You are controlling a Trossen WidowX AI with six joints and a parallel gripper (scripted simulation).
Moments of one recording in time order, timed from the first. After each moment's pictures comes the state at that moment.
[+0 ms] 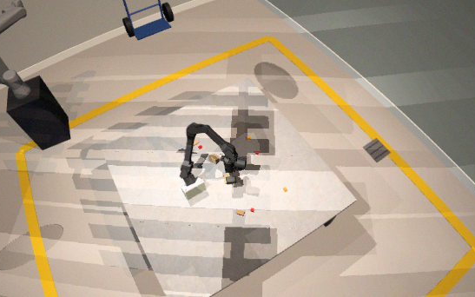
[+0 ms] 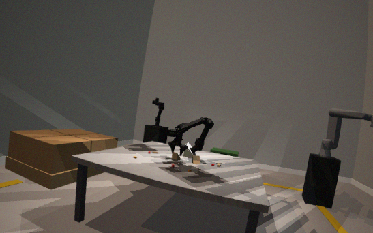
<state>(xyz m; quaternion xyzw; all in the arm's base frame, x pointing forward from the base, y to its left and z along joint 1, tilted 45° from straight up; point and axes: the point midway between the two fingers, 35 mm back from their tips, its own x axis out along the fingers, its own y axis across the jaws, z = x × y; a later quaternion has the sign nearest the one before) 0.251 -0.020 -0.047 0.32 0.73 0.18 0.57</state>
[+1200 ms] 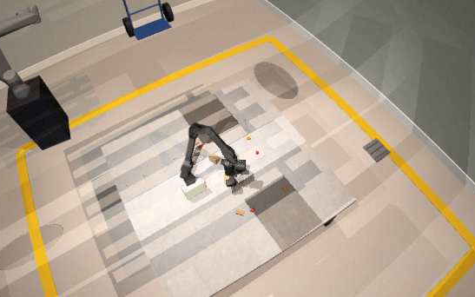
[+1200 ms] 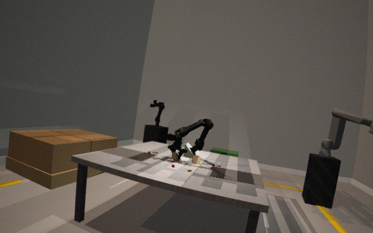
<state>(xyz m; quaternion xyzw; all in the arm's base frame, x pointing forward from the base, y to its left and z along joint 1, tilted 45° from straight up) 0.244 0.003 -0.070 0.32 0.73 0.18 0.57</state>
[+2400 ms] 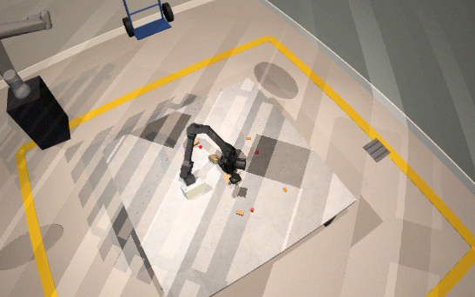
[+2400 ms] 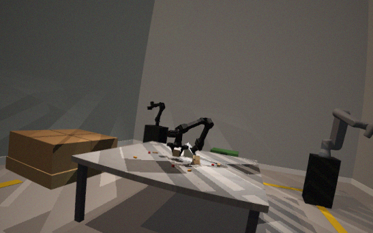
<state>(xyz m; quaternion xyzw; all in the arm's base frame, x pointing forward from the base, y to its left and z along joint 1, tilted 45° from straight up) 0.248 -0.016 -0.051 0.19 0.67 0.34 0.63</state>
